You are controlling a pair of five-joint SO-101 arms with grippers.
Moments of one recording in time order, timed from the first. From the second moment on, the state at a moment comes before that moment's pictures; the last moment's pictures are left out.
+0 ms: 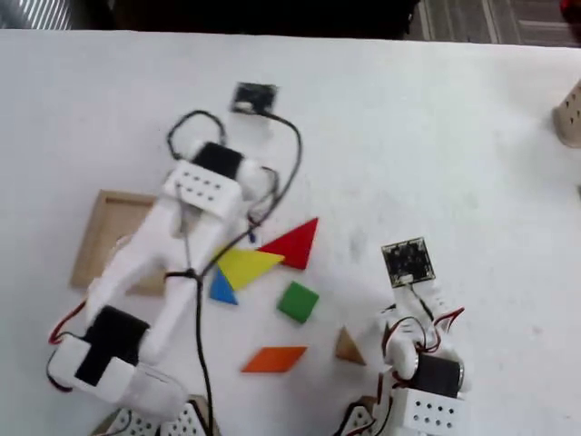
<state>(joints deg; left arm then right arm) 15.0 0.3 9.1 72.3 16.0 7.9 -101.1 95.6 72.2 27.3</state>
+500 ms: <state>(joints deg) -11.9 -5.0 20.7 72.7 15.8 7.9 -101.1 95.6 72.2 27.3</state>
